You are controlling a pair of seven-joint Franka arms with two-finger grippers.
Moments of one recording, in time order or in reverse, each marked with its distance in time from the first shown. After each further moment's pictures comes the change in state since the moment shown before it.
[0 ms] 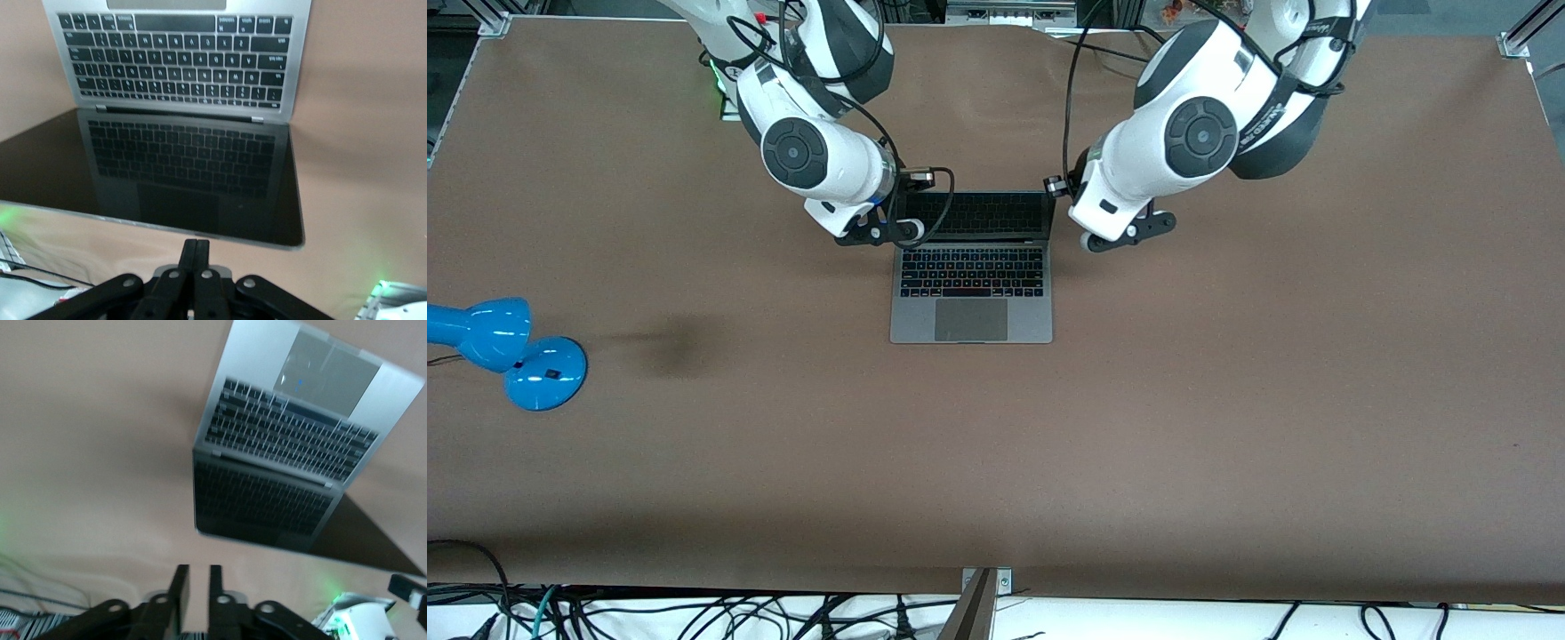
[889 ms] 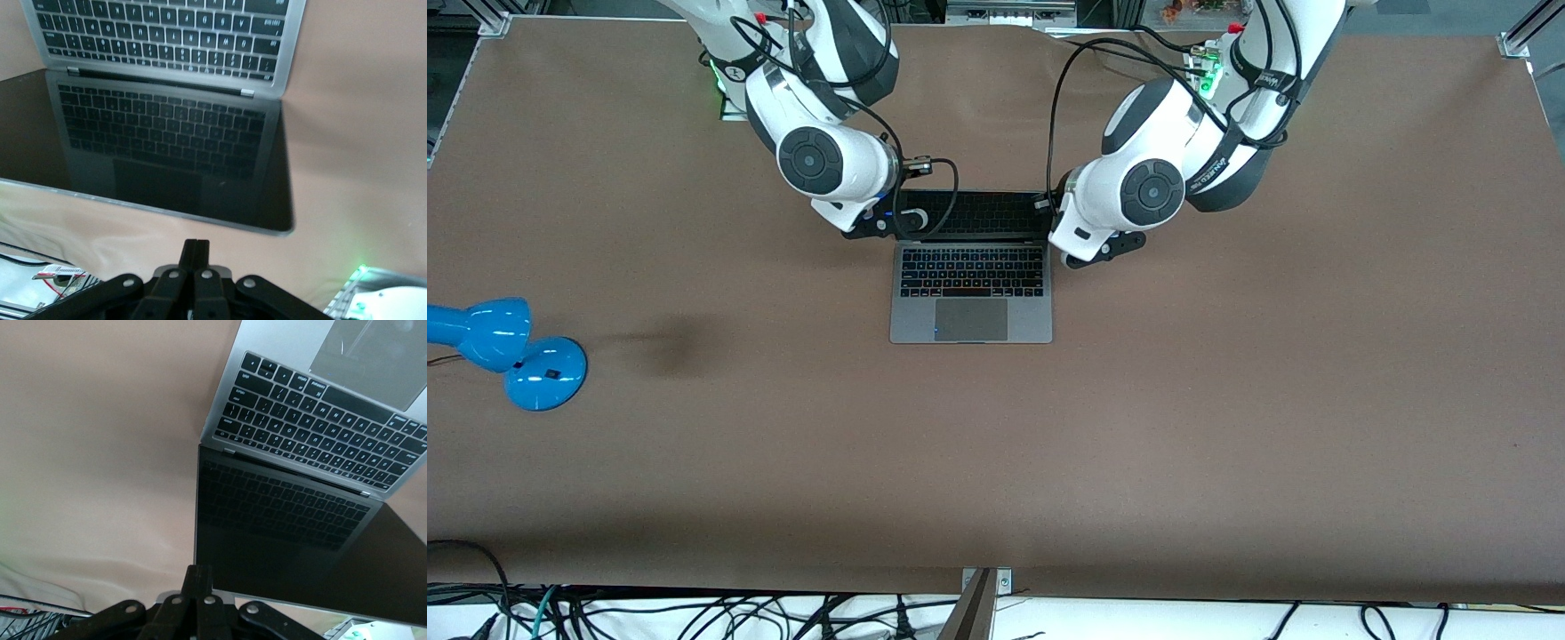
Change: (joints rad) left arm -0.006 0.095 -0.019 -0.061 -0.003 0.097 0.001; right arm 0.012 0.000 -0.022 -0.035 -0.009 -0.035 -0.090
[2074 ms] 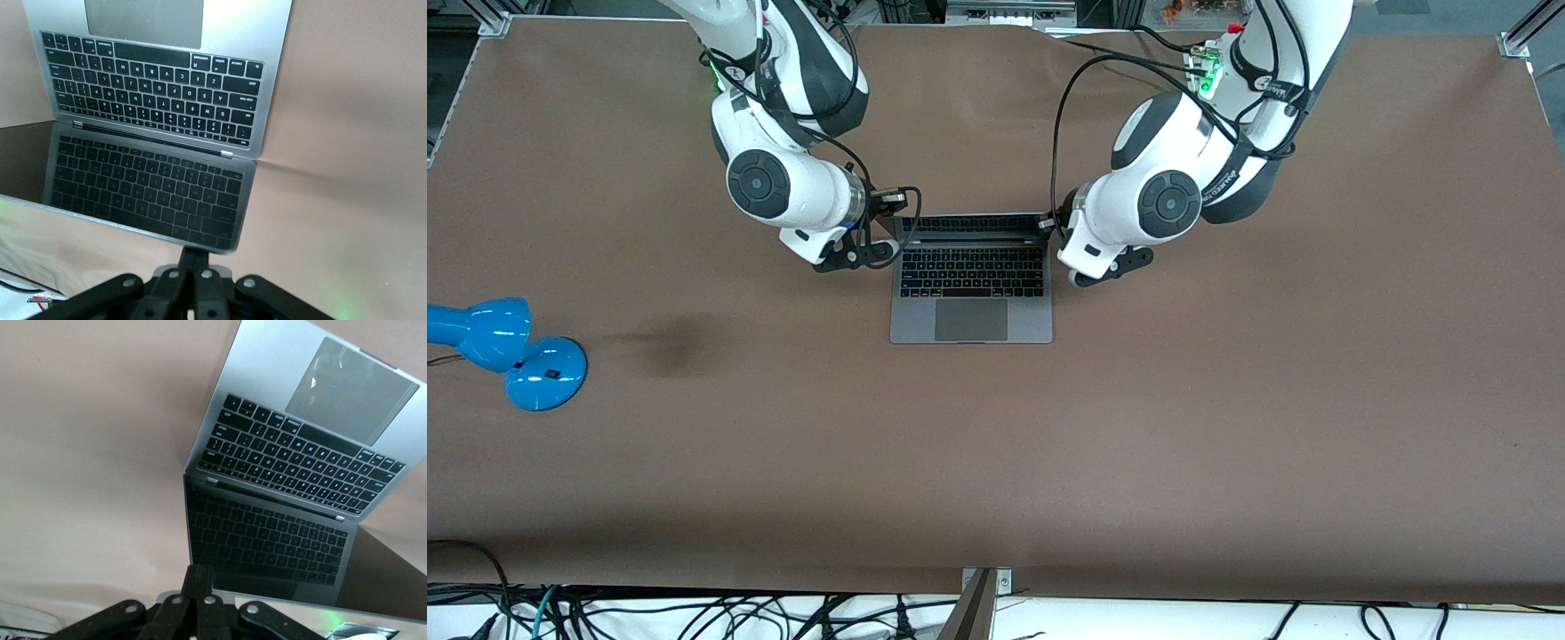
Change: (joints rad) left arm 0.007 0.029 0.025 0.032 0.001 0.057 0.020; right arm -0.001 0.012 -0.077 -0.001 -0.002 0.098 -0.112
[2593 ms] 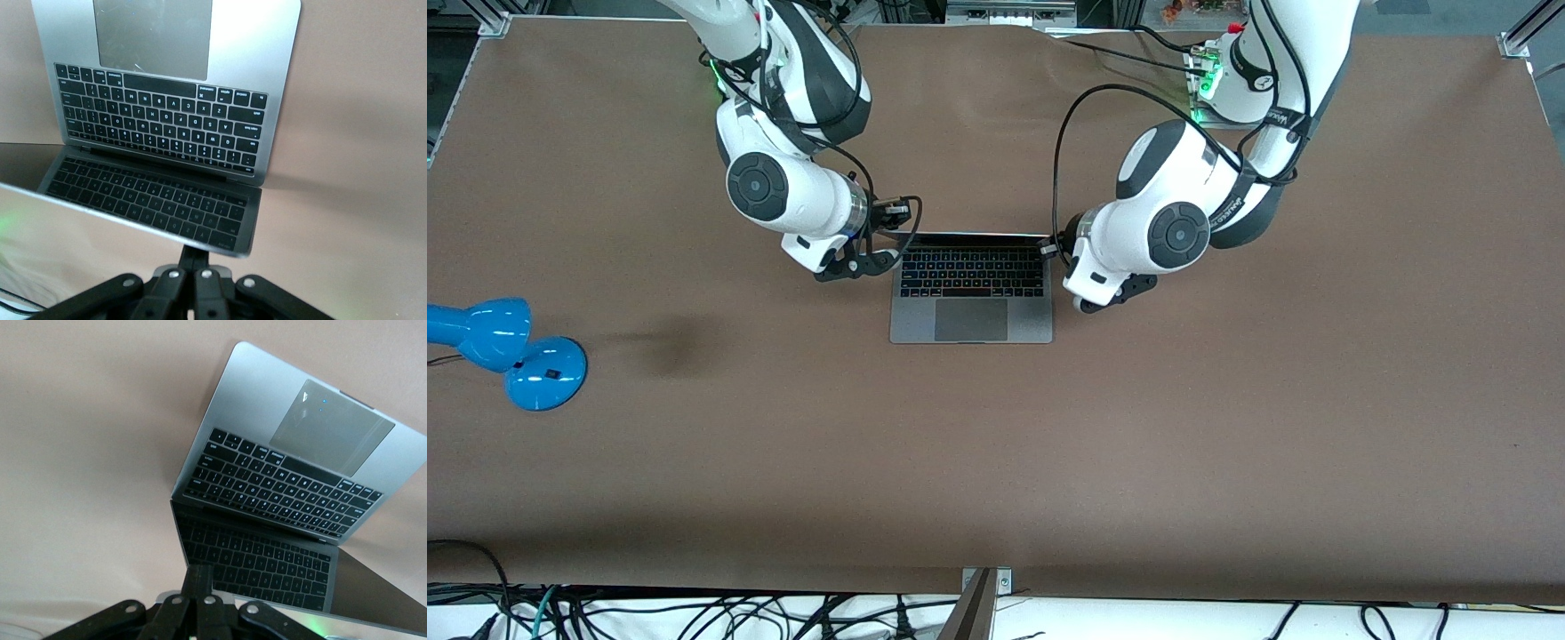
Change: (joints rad) left arm 0.007 0.084 0.025 0.091 0.000 0.002 0.003; right arm 0.000 0.024 0.000 0.000 0.000 0.085 -0.009
